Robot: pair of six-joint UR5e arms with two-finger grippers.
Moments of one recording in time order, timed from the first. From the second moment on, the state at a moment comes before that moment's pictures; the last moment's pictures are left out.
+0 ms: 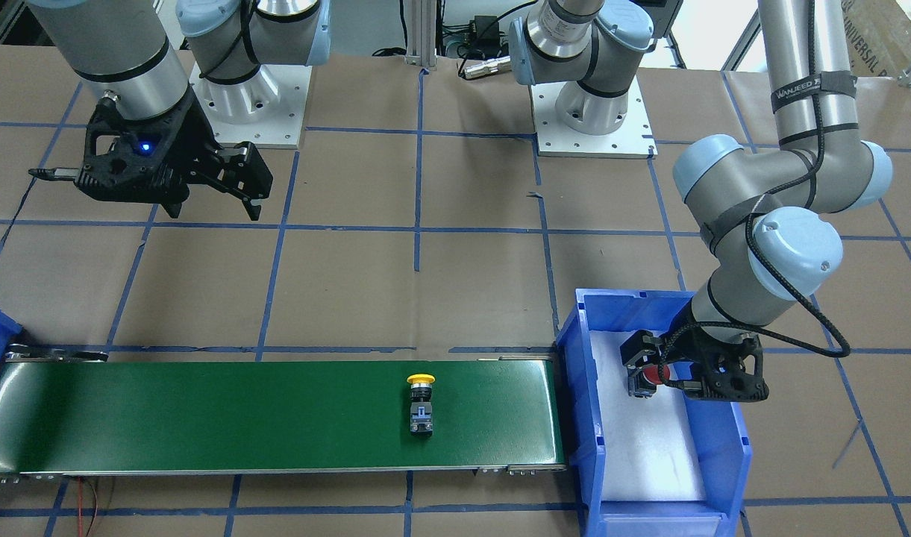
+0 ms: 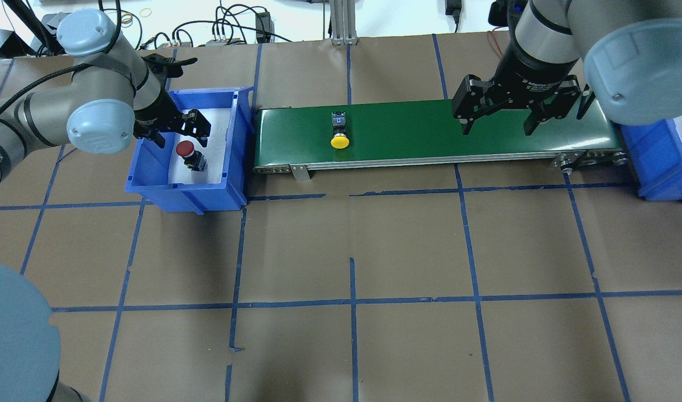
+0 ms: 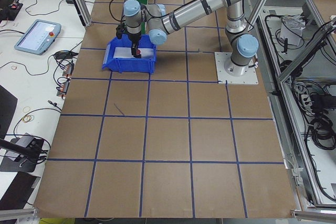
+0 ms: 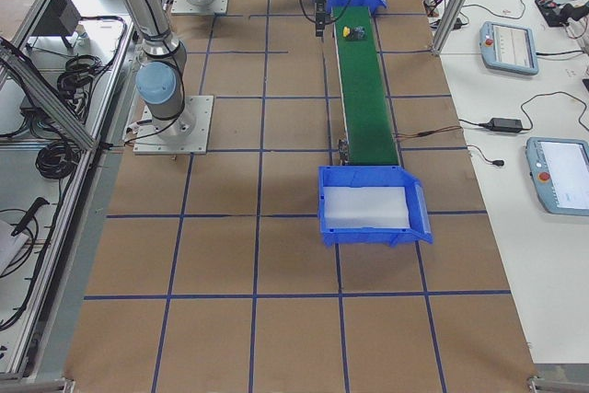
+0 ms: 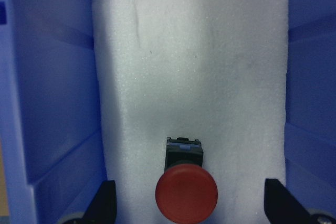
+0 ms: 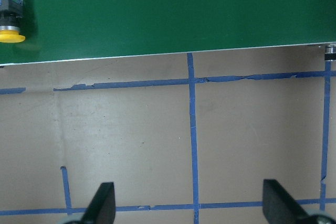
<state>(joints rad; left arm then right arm) -1.39 -1.96 -1.69 -1.02 1.55 0.22 1.58 -1.55 1.62 -1.67 -1.54 0.06</state>
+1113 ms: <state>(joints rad) -1.39 -1.96 -1.70 -1.02 1.54 0.18 1.58 -1.55 1.62 -1.67 -1.54 0.06</state>
